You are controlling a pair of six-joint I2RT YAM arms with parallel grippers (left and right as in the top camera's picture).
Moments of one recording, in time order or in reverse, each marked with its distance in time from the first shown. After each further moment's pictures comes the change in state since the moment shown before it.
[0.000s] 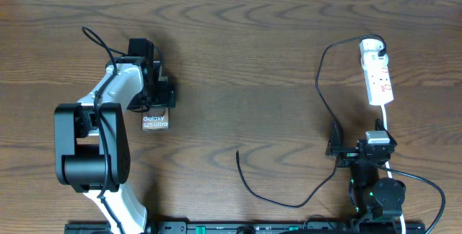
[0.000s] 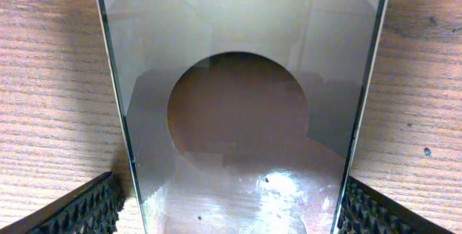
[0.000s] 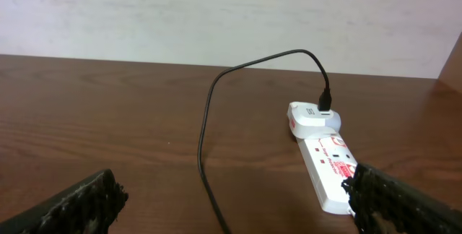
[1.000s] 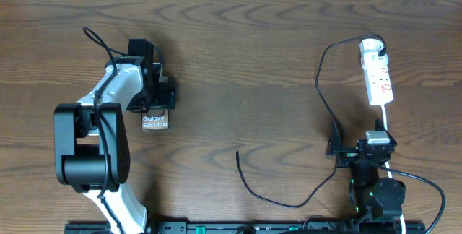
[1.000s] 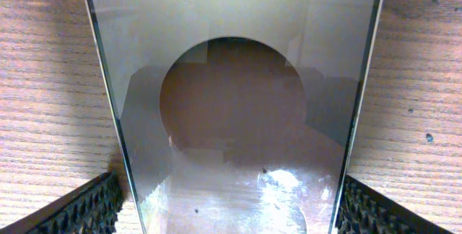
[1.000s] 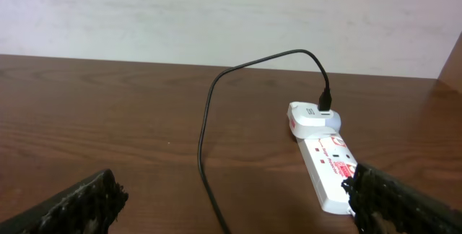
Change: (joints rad) left arm 0.000 0.000 0.000 -0.019 0.016 0.023; right arm 0.000 0.000 0.000 0.000 0.000 0.000
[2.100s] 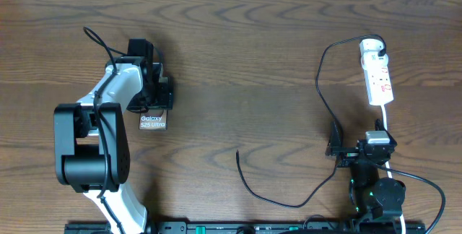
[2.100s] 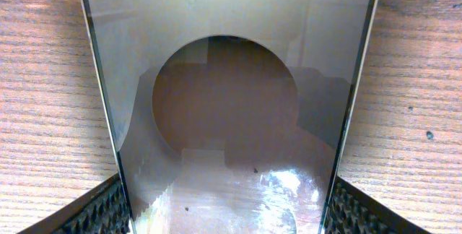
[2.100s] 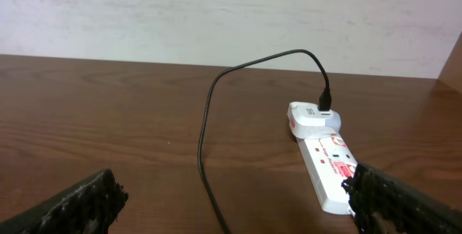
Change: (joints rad) left arm 0.001 0.000 0.000 0.000 0.001 0.010; right arm 0.000 0.000 0.000 0.000 0.000 0.000
